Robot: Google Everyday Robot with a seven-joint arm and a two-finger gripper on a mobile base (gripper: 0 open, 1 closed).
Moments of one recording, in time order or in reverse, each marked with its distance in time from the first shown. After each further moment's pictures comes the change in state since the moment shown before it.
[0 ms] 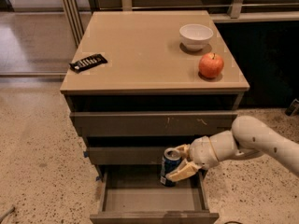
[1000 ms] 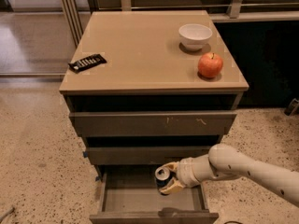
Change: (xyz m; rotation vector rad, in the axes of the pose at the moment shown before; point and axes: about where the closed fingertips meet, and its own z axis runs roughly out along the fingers) arm 0.114 -0.039 0.081 0.173 0.200 -0.172
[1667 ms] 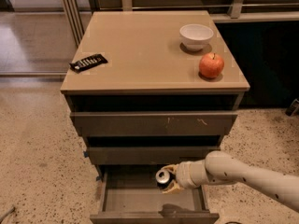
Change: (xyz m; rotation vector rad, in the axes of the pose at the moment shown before) arm 0.033 -0.011 0.020 0.076 0.072 -0.099
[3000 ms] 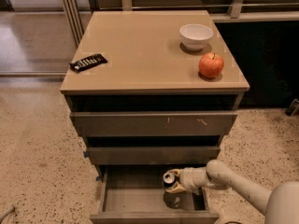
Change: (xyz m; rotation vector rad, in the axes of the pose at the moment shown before) arm 0.149 -0.036 0.105 0.023 -0.114 0.084
